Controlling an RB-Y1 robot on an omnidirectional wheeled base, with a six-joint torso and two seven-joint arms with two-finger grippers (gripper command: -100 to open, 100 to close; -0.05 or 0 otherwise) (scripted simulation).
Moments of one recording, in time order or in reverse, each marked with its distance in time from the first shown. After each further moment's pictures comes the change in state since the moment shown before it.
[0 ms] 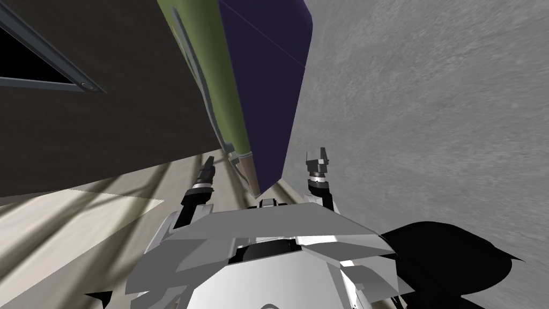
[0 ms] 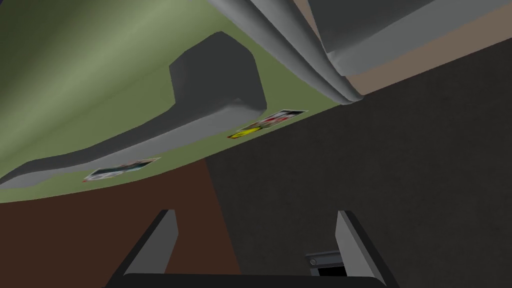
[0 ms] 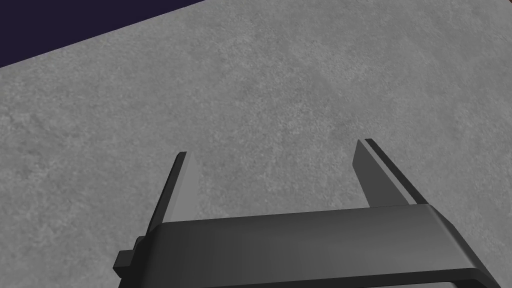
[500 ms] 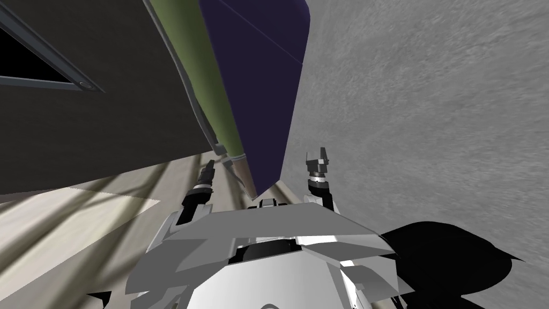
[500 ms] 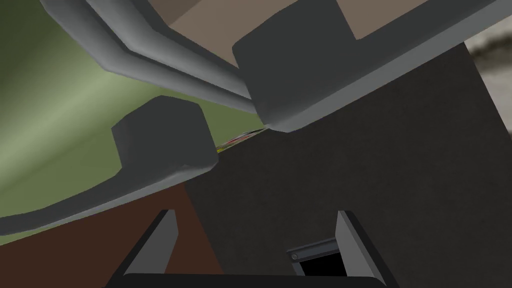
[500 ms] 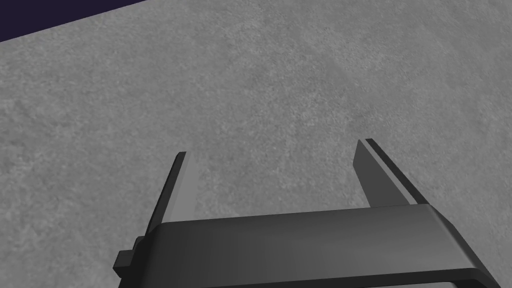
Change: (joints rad) left arm -0.021 0.003 0.030 0.066 -0.016 0.085 -0.025; right arm 0.000 0.000 0.000 0.000 0.000 0.000 0.000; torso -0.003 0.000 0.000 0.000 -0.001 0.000
